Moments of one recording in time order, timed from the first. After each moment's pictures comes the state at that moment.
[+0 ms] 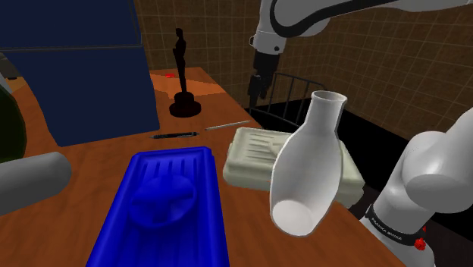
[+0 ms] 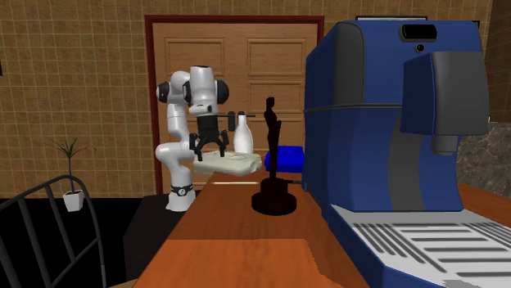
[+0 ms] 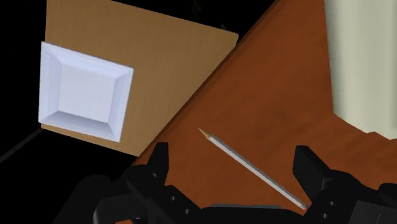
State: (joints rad) arm 0.15 -0.33 0.07 -2.18 0.09 1.94 -0.17
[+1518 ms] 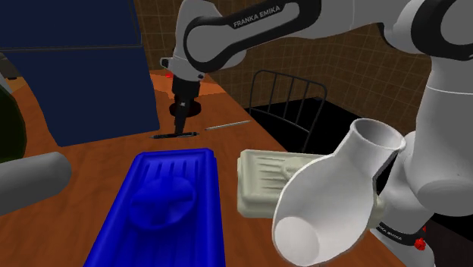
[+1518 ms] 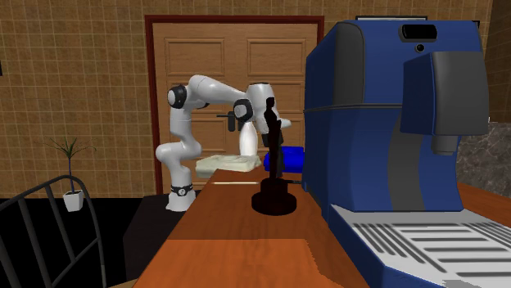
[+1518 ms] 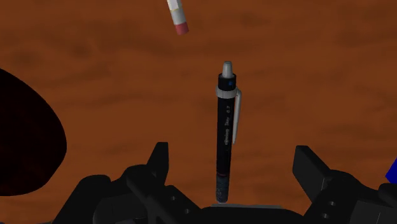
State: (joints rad) arm 0.33 0.20 0.23 -1.76 0.11 2.17 -0.49
